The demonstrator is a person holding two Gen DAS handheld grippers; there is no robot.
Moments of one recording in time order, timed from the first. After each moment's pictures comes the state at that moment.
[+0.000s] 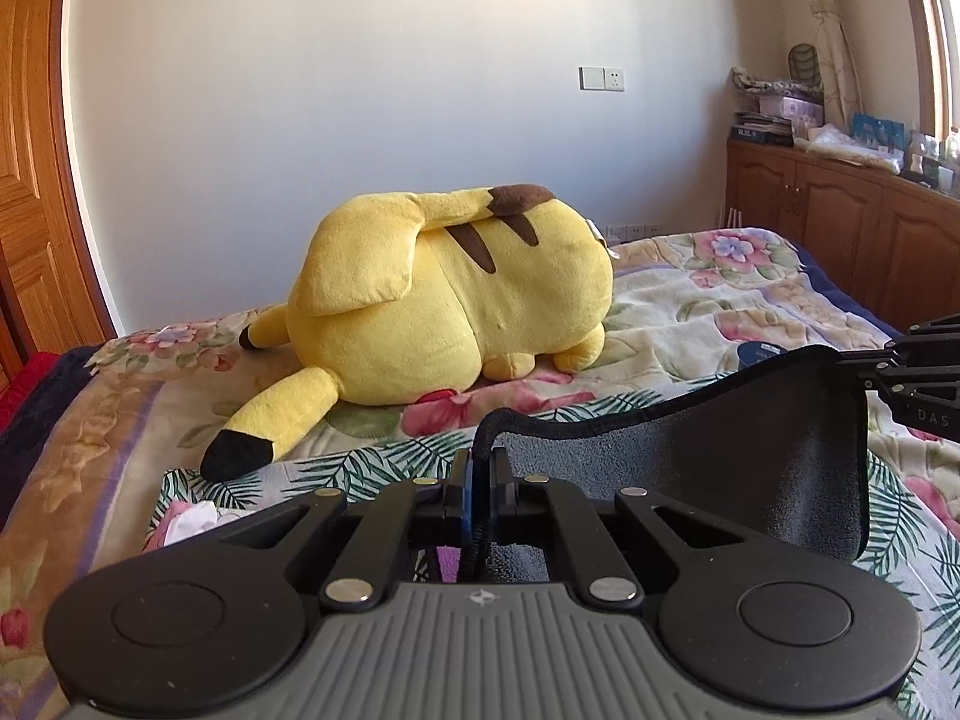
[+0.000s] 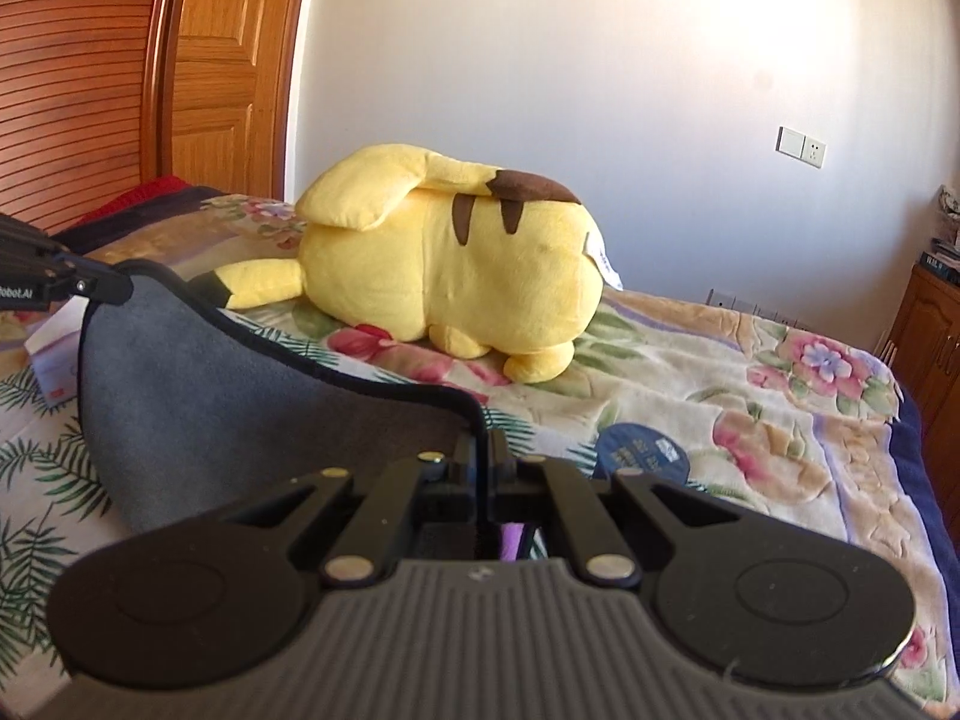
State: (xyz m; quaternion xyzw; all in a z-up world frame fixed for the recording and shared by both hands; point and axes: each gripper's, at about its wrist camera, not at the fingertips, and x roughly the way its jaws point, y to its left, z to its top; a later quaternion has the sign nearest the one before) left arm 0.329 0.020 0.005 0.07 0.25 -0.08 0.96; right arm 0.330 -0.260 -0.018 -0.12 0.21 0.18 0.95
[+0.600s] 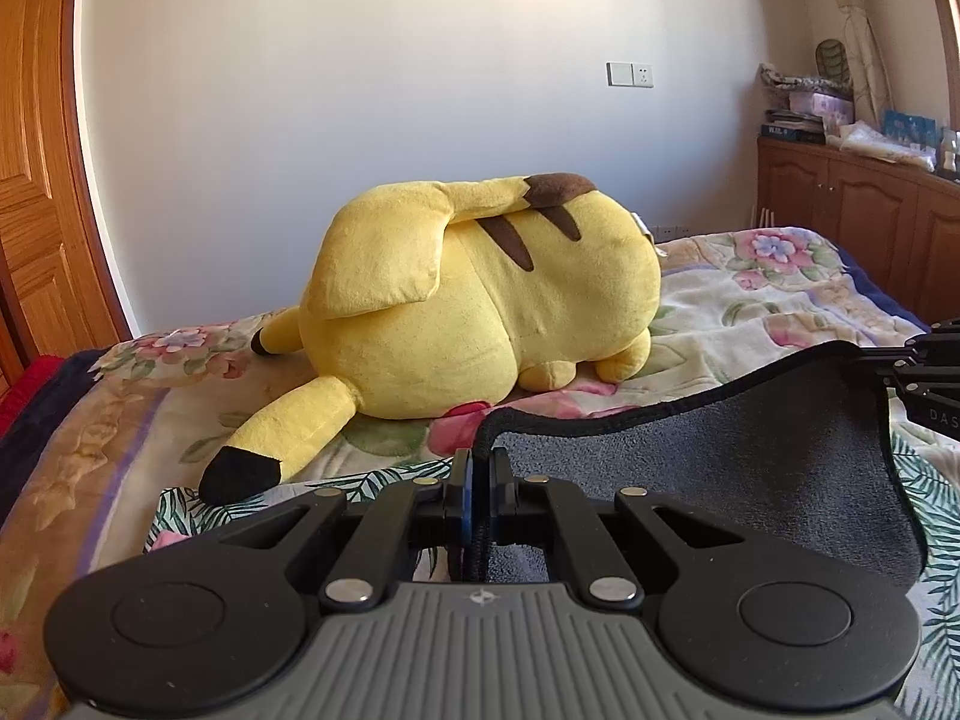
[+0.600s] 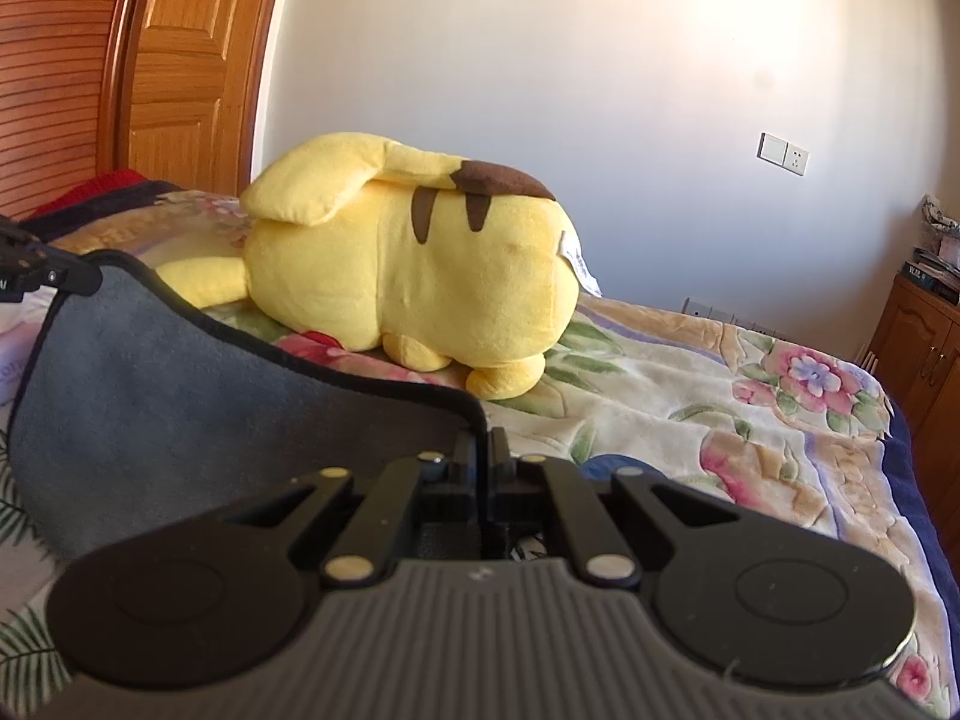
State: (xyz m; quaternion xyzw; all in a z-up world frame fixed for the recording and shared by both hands) left arm 0.381 0.024 -0.019 0.08 0.24 -0.05 0.97; right arm 0.377 -0.254 -0.040 -0.14 0.20 0.15 0.96
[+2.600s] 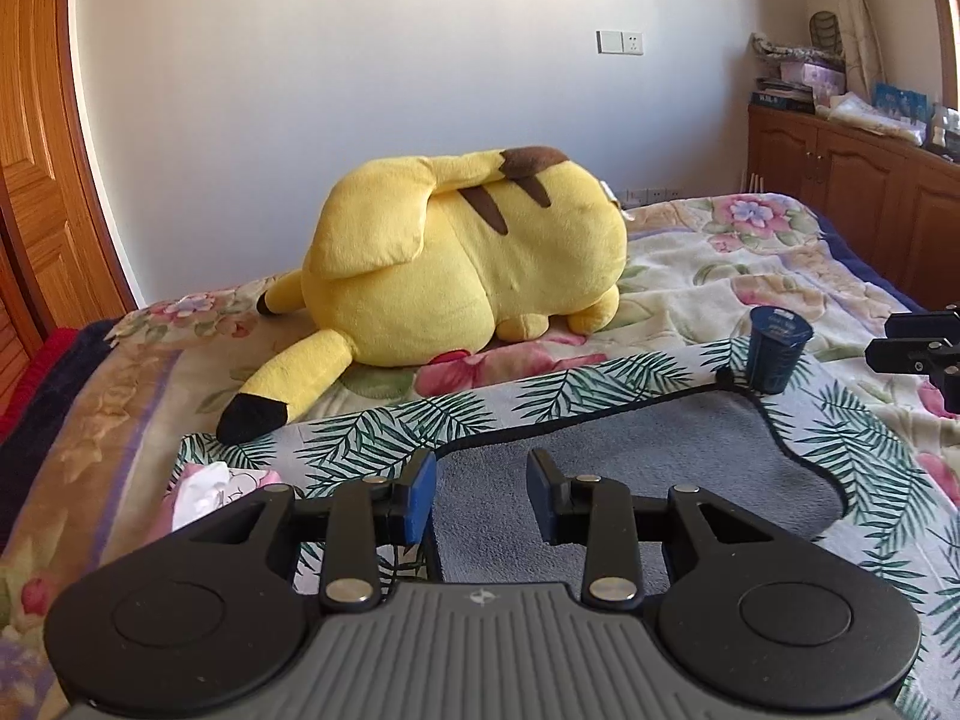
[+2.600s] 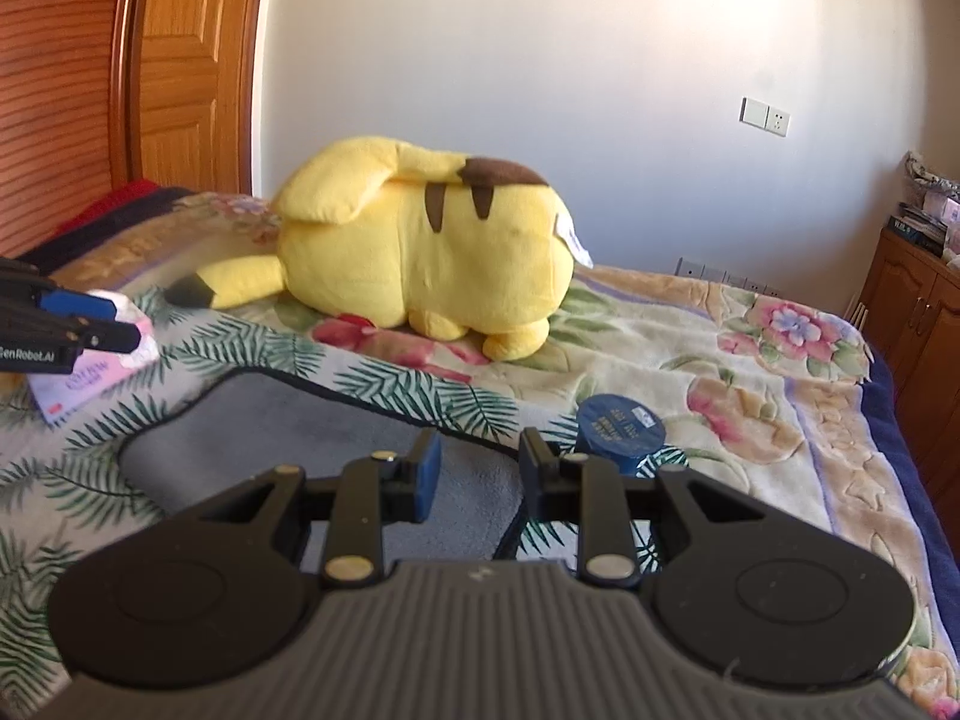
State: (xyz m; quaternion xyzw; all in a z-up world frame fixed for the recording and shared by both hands) left arm 0.317 0.009 0.007 0.08 0.29 -0.06 0.95; right arm 0.307 -0.262 0.000 -0.10 0.24 0.15 0.95
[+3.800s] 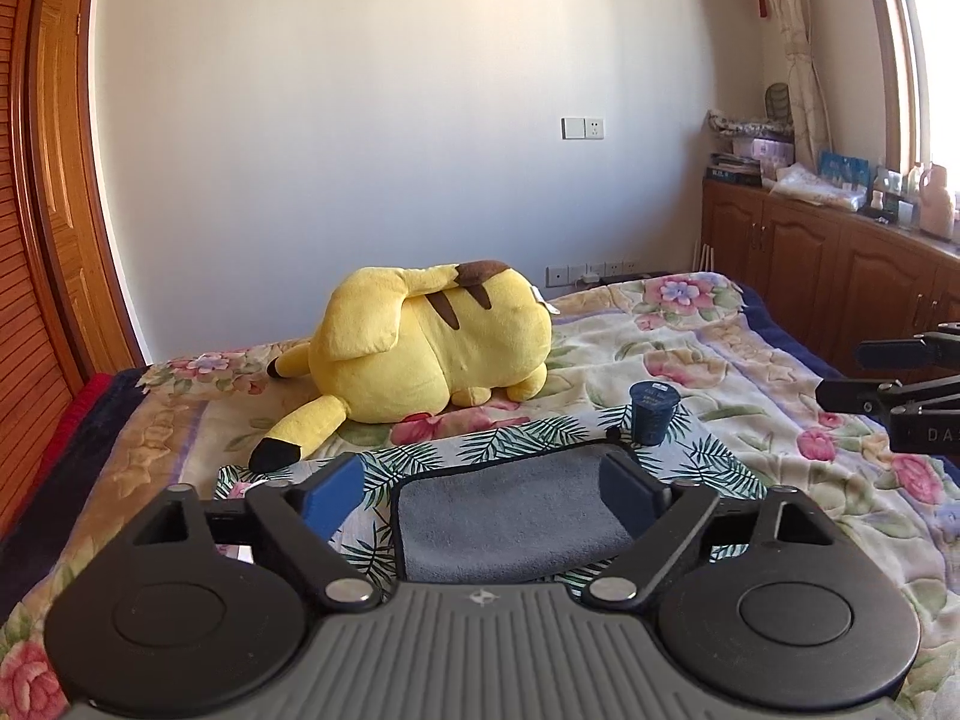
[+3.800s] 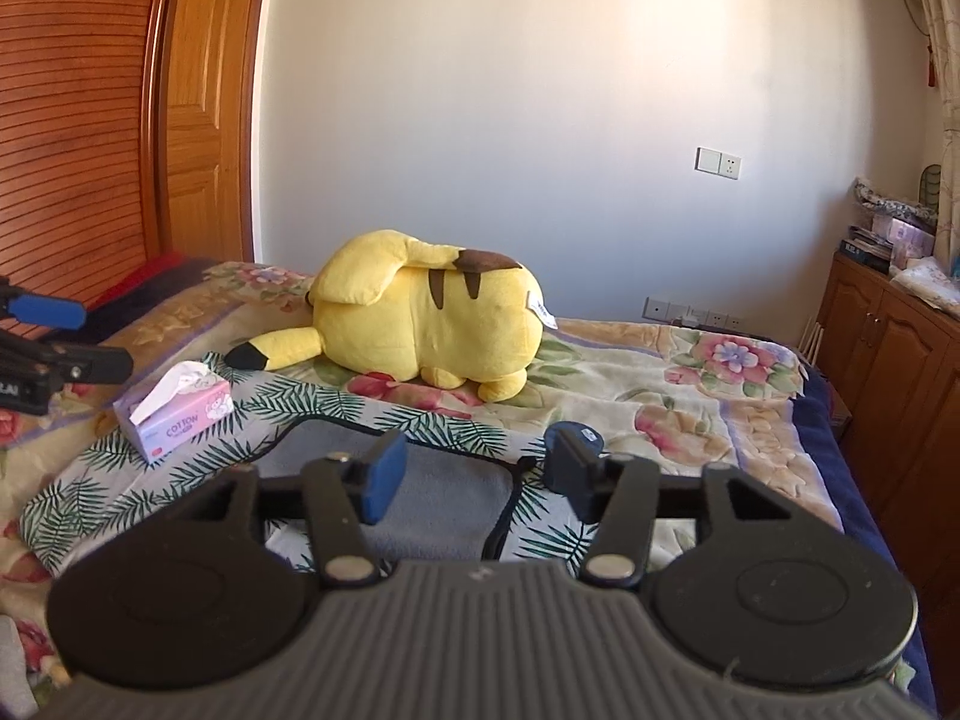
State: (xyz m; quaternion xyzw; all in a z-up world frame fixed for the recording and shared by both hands) left arm 0.161 -0.012 0.110 0.06 0.23 -0.08 0.97; right arm 0.183 -0.283 0.082 -0.07 0.20 0.13 0.97
